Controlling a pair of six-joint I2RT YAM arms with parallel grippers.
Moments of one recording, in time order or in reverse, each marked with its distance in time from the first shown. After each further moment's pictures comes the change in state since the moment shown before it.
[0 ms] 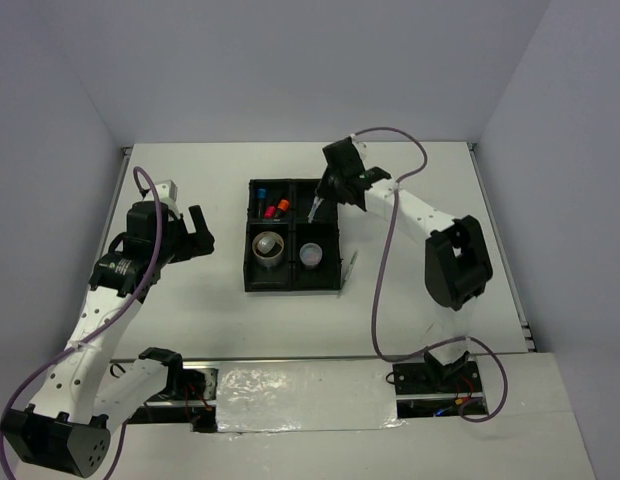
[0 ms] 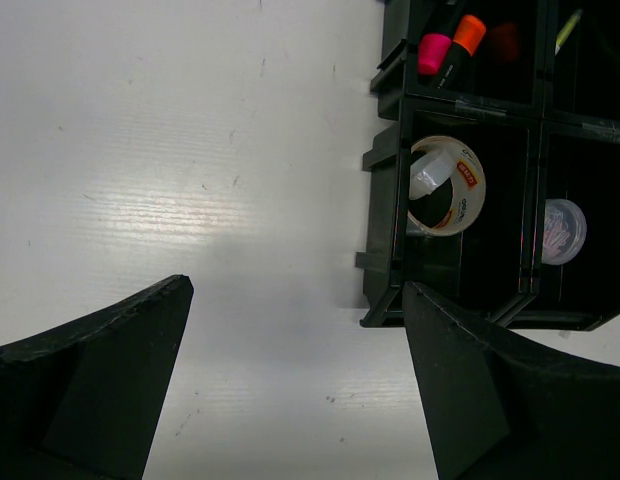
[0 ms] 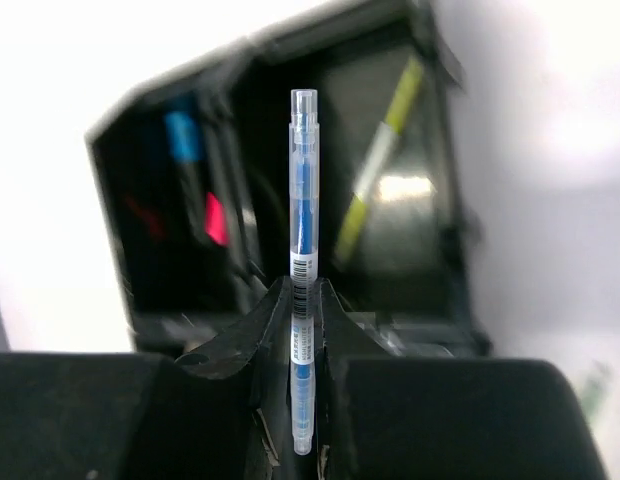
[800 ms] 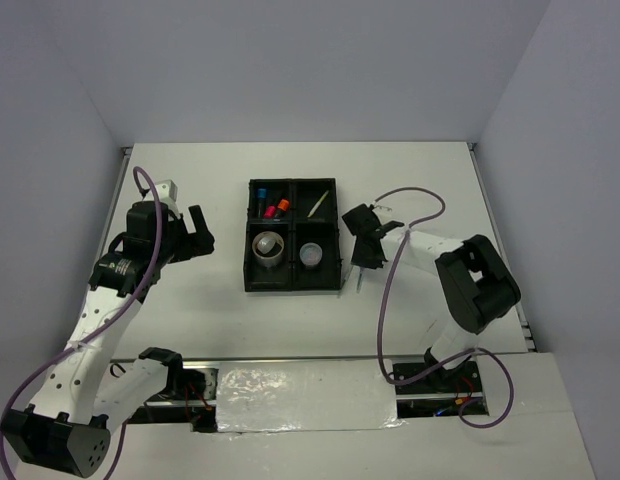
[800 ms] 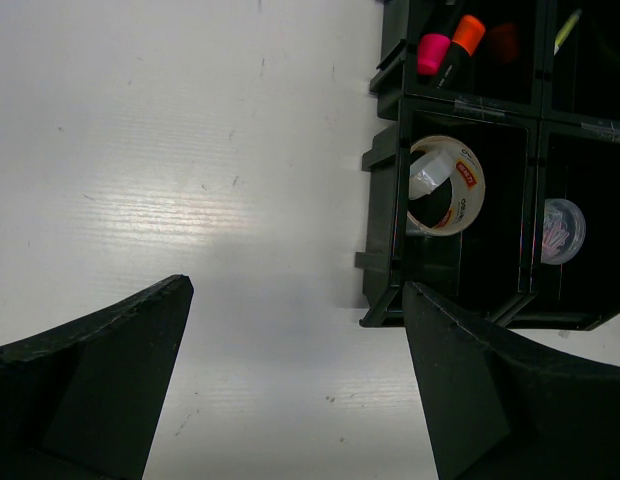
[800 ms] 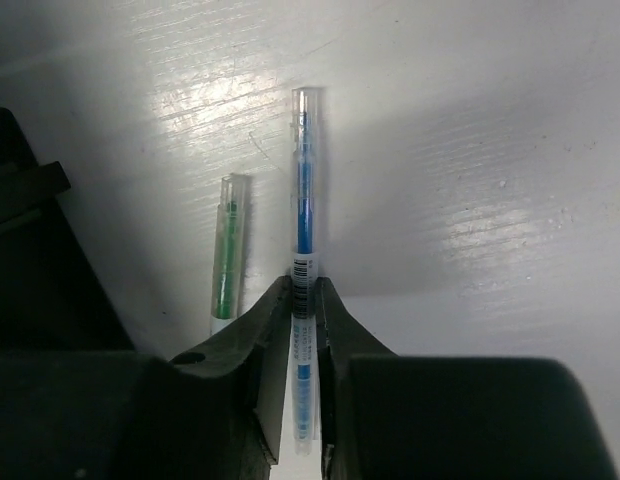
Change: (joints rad) left arm 0.000 -0.001 0.000 0.000 0.001 0.000; right arm -0.002 -0.138 -0.520 -0.024 0.161 -0.083
